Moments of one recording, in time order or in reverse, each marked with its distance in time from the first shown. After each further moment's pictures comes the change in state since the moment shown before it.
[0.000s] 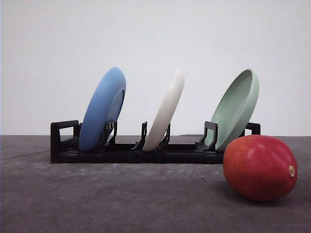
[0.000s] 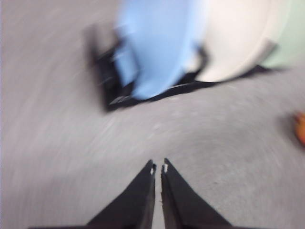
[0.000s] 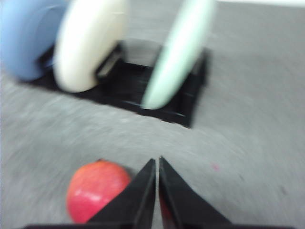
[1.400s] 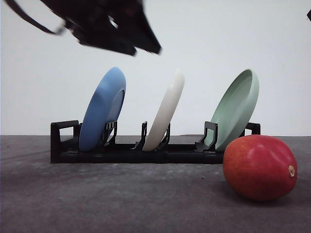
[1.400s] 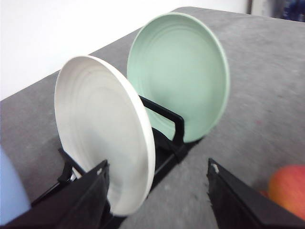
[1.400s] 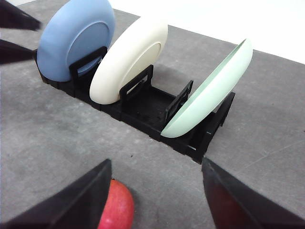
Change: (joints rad) left_arx -0.484 0.681 0.038 0.901 -0.238 0.077; right_arx 0.055 0.000 0.000 0.099 -0.001 -0.087
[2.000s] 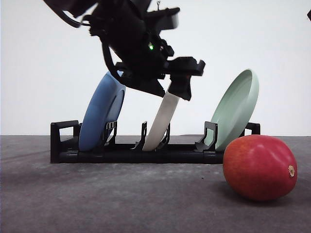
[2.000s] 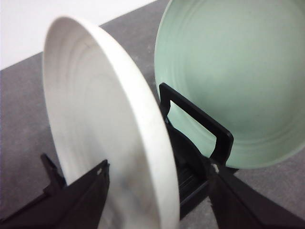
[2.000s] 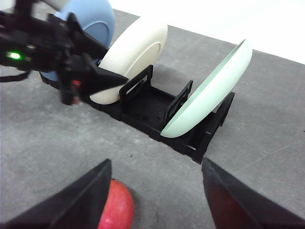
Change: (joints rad) left_arx -0.032 0.460 0.303 0.038 -0.206 -0.082; right_arx 0.000 0.000 0.000 0.000 0.001 0.000
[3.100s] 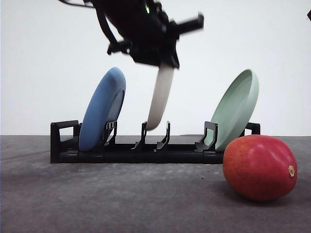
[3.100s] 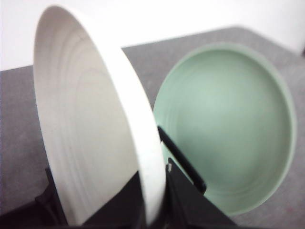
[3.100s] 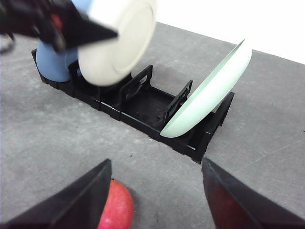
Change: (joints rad) left_arx -0.001 -0.159 0.015 -0.064 0.009 -0.247; right_arx 0.000 0.000 0.000 0.000 0.001 0.000
